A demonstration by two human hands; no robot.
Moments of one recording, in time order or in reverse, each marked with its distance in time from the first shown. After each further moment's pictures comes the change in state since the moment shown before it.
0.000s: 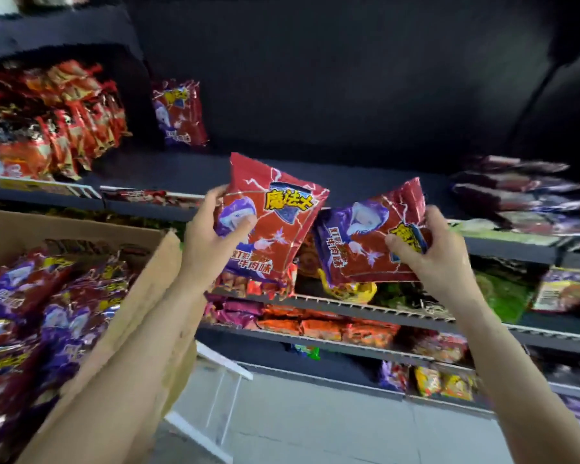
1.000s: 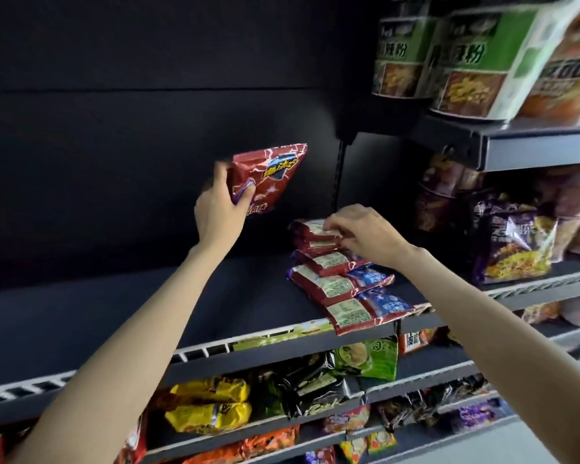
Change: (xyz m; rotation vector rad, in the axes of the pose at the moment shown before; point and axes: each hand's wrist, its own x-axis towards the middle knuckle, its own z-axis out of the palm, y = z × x) left_hand 0.210 0.116 0.330 0.210 0.013 0.426; right_hand 0.198 0.162 -0.204 -0.881 -0.122 -0.294
